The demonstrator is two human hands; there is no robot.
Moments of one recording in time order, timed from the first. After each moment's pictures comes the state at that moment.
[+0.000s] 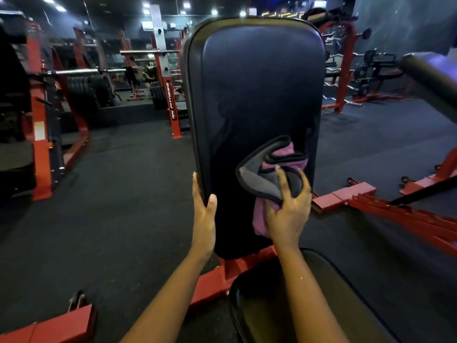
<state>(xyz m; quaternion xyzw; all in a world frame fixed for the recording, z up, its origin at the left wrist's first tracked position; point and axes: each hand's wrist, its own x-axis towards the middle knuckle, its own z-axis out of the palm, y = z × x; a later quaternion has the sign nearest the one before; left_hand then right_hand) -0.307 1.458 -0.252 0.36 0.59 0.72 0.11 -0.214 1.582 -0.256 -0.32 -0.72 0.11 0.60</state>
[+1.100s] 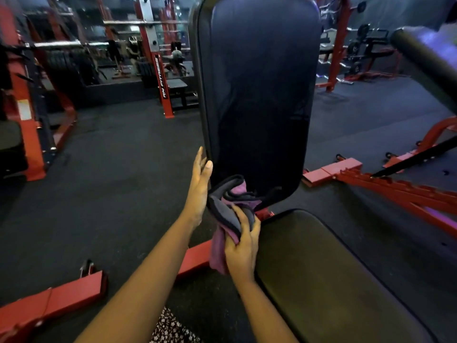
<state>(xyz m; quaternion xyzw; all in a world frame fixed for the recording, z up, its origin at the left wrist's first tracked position) -0.307 1.420 -0.242 0.35 0.58 0.71 0.18 -0.202 1.430 -0.349 -0.29 -0.72 0.37 0.51</state>
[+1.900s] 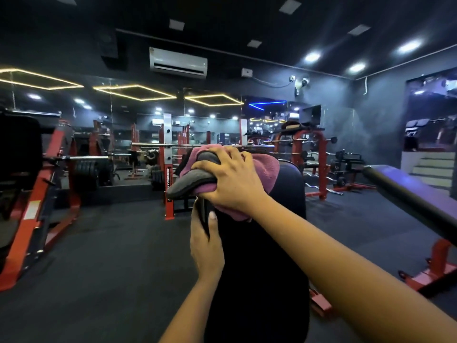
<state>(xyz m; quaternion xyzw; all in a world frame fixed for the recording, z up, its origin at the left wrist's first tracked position) -0.327 1.497 -0.103 0.29 0.56 0.76 -0.13 -0.281 1.551 0.024 -0.07 -0.86 -0.21 0.45</state>
